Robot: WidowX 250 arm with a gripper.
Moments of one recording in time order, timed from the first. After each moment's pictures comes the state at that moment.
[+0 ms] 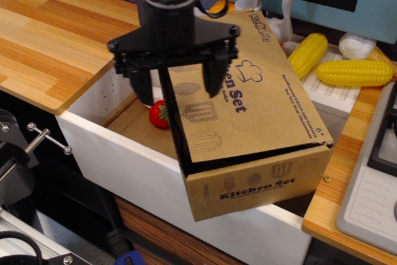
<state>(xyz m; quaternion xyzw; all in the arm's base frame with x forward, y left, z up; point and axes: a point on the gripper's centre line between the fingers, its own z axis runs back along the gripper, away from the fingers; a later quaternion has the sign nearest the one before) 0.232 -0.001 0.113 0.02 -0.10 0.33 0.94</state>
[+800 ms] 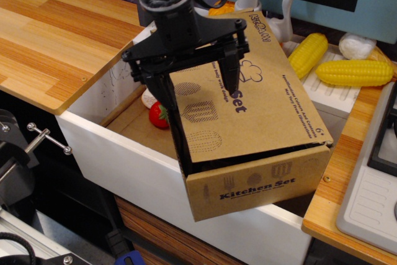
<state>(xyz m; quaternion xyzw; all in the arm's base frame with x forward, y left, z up) 0.244 -0.003 0.105 -0.08 -0.10 0.33 0.94</state>
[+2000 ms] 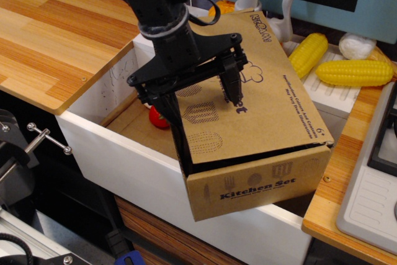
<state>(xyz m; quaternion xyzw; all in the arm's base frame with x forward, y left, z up) 0.248 -0.017 0.088 -0.13 -0.11 0.34 0.92</state>
